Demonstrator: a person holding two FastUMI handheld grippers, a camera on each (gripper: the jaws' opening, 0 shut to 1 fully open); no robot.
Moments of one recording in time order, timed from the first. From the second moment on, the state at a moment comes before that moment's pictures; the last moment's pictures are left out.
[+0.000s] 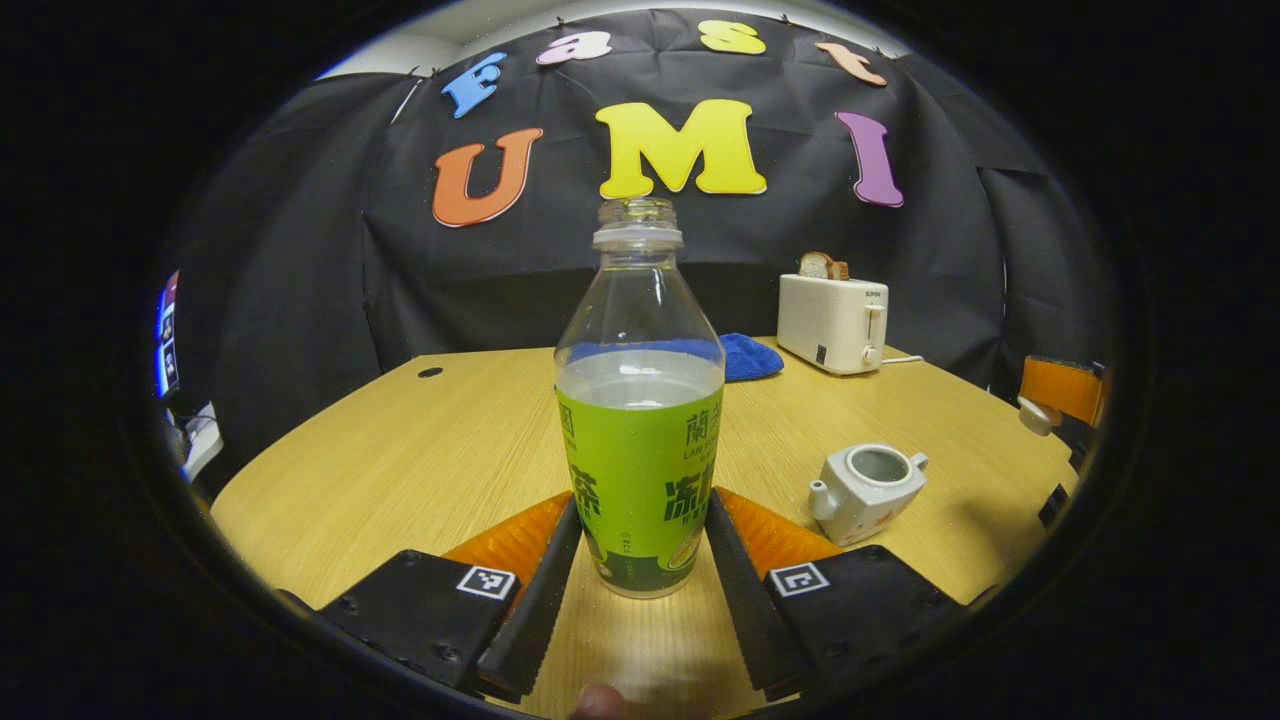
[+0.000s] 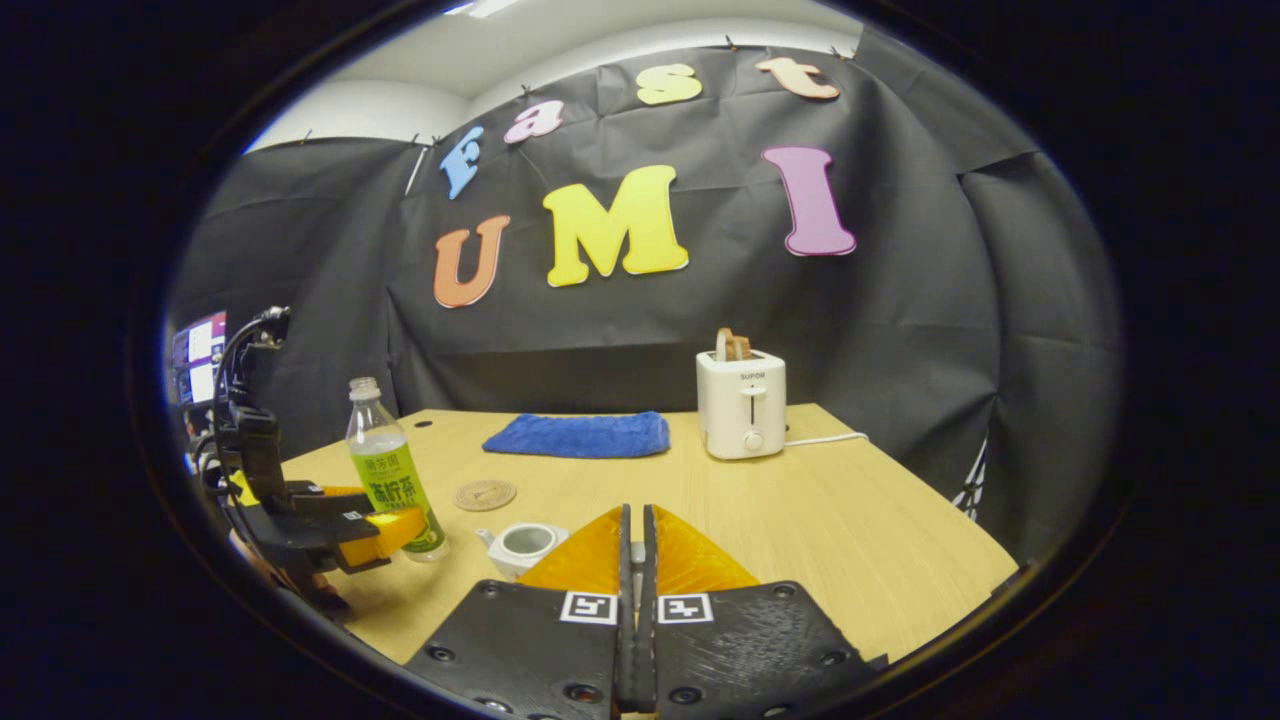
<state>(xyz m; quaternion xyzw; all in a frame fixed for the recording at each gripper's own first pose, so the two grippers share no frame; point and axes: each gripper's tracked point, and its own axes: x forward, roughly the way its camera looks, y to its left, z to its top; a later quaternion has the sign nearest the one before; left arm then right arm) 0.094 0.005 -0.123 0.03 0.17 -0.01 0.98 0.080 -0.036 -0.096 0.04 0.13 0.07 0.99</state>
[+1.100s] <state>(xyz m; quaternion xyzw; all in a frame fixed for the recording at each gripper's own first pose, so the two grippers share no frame) 0.086 0.080 -0.048 0.53 0.17 0.04 0.83 0.070 -0.071 -0.110 0.04 0.14 0.07 0.99</state>
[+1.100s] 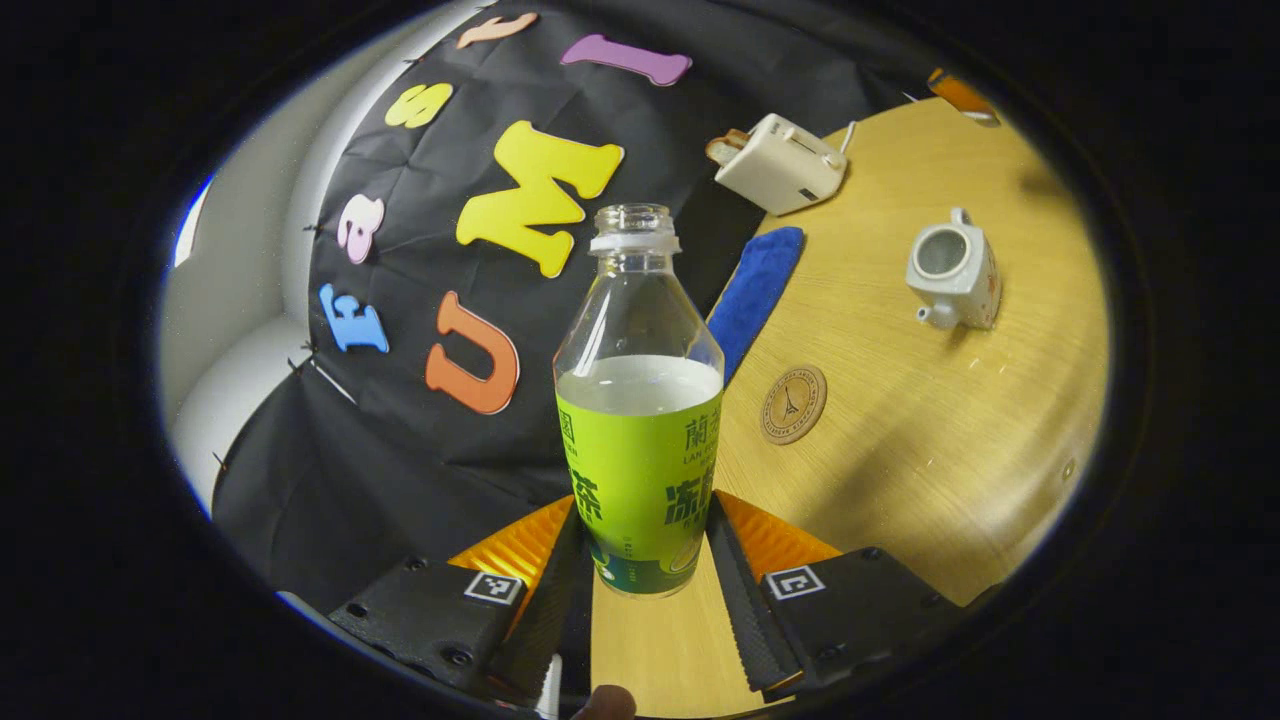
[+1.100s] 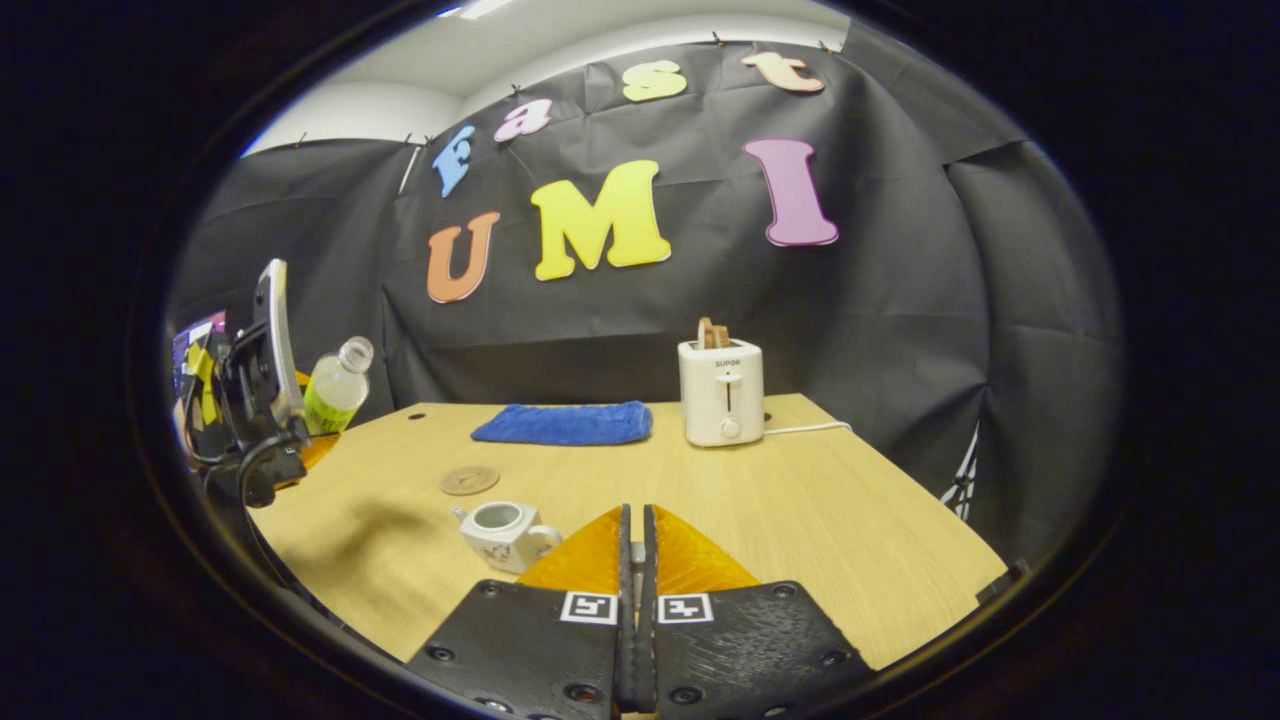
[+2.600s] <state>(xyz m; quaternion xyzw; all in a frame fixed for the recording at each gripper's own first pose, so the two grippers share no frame) 0.117 0.018 -0.073 0.78 0.19 -0.05 0.60 0.064 -0.108 -0.130 0.06 0.15 0.05 0.98</state>
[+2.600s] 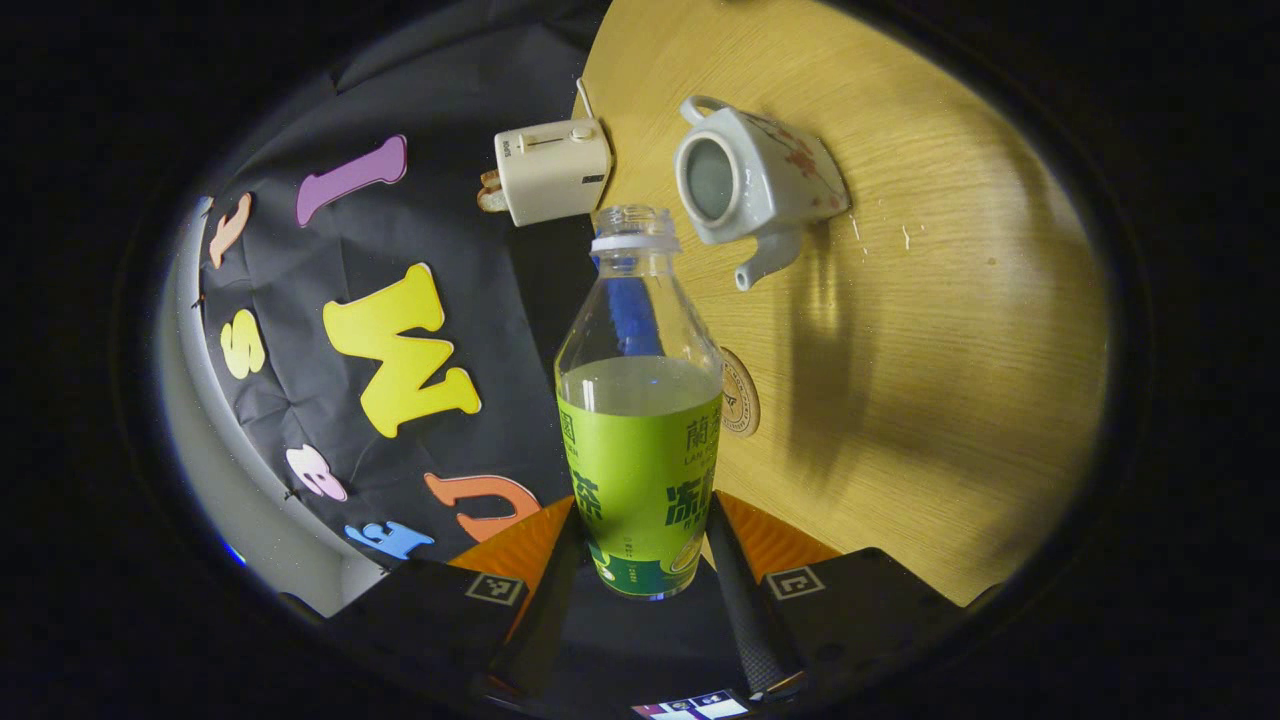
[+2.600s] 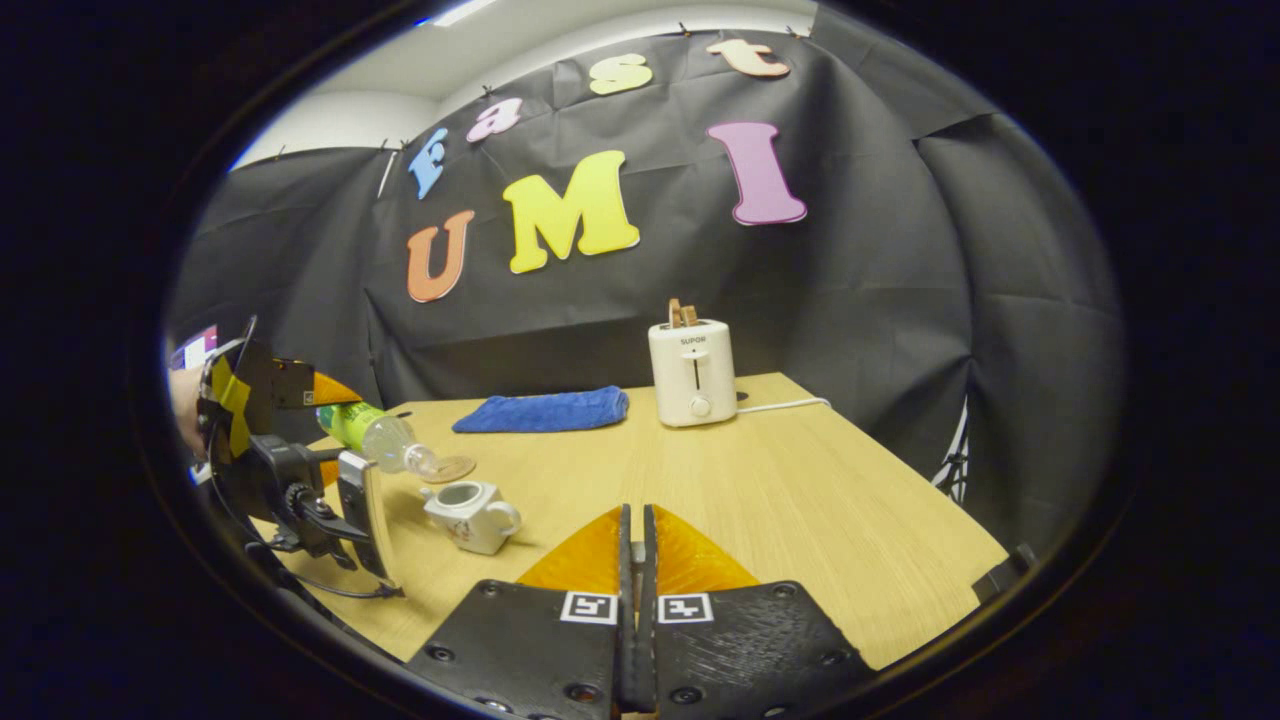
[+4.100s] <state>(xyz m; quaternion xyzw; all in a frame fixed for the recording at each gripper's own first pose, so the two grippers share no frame) 0.130 -0.007 -0.033 0.87 0.16 -0.02 0.46 0.055 -0.114 -0.126 0.08 0.14 0.06 0.98</state>
